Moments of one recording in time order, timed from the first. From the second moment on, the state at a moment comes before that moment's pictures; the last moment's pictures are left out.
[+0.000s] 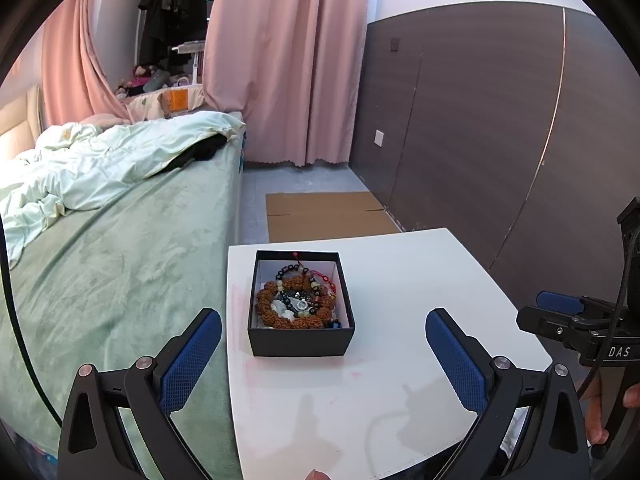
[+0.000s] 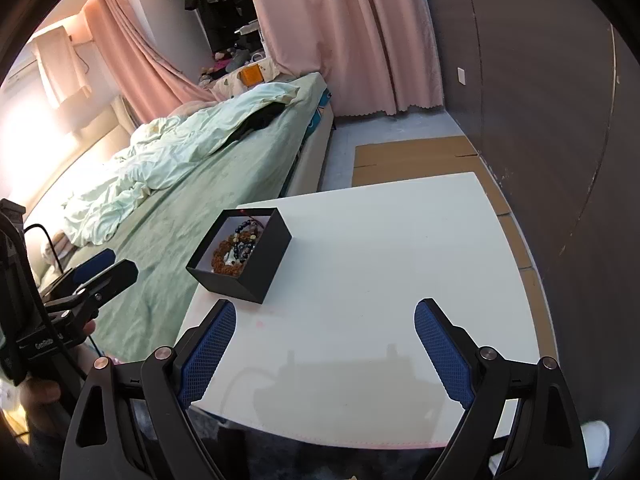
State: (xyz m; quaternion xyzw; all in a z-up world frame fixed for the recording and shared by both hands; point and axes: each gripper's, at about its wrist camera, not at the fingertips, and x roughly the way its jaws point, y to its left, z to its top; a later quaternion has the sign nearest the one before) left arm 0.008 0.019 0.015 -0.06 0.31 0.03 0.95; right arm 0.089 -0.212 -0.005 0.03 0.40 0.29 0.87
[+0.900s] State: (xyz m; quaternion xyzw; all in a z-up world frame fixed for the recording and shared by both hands) left arm 0.008 0.013 0.016 -0.06 0.31 0.02 0.95; right arm 0.092 -0.214 -0.006 0.01 0.40 0.27 0.87
